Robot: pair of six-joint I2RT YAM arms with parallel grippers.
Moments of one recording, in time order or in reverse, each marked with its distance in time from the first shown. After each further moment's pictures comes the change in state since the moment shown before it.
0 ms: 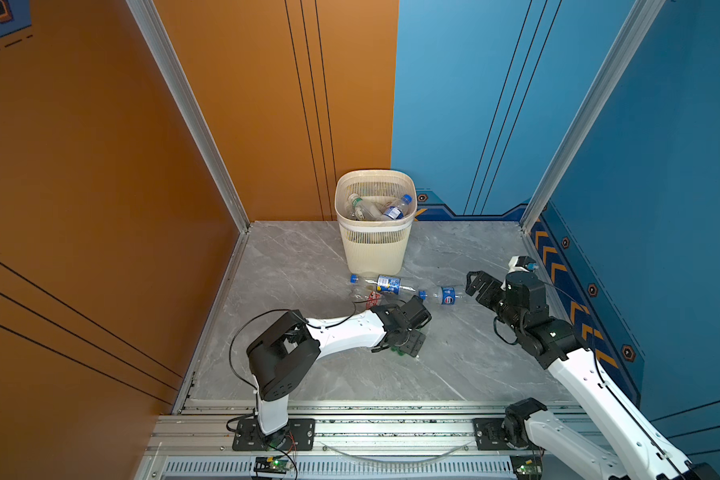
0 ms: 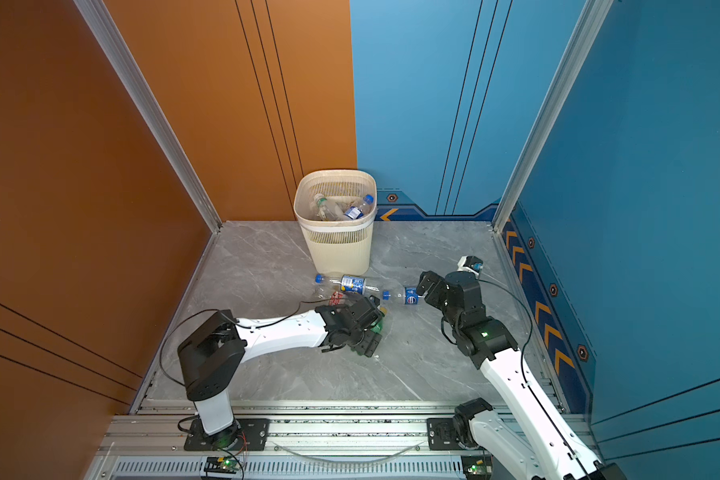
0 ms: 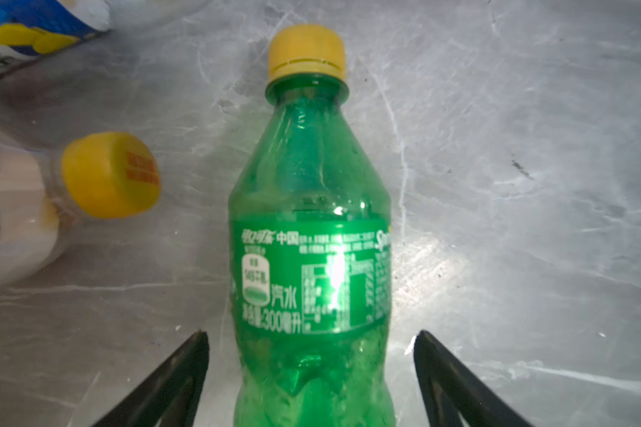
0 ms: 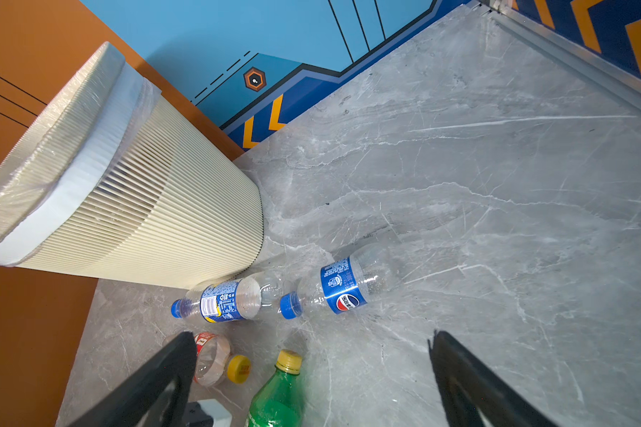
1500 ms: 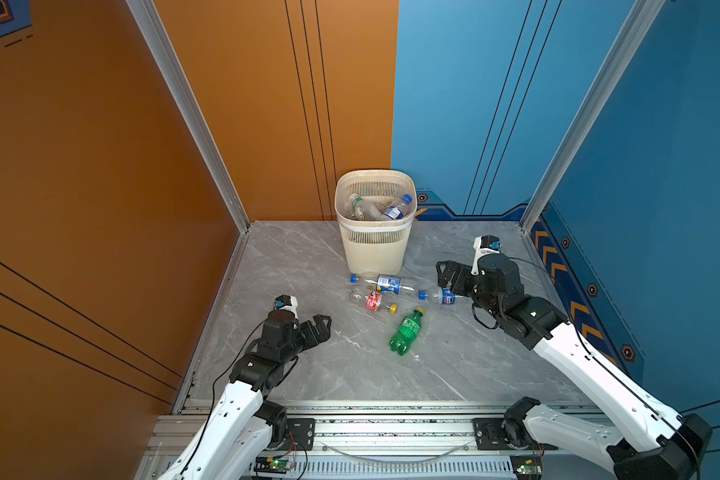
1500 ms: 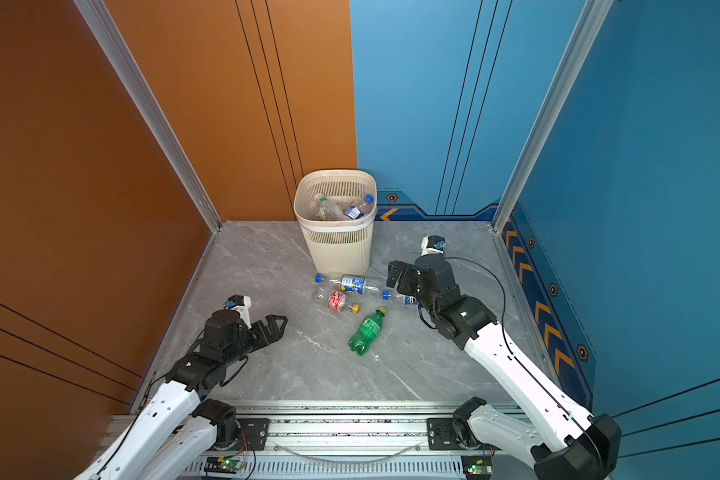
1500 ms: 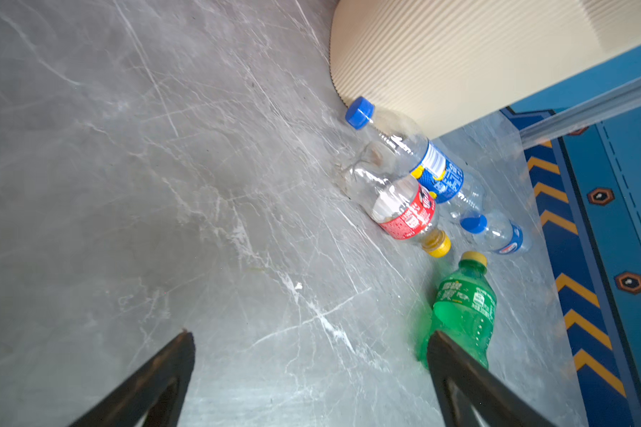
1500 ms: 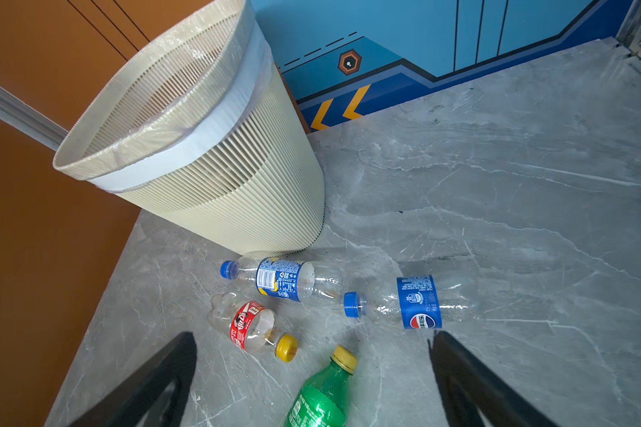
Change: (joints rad) left arm 0.667 -1.154 -0.785 0.118 0.229 -0.272; right arm 0.219 0.189 0.211 0.004 0.041 -0.105
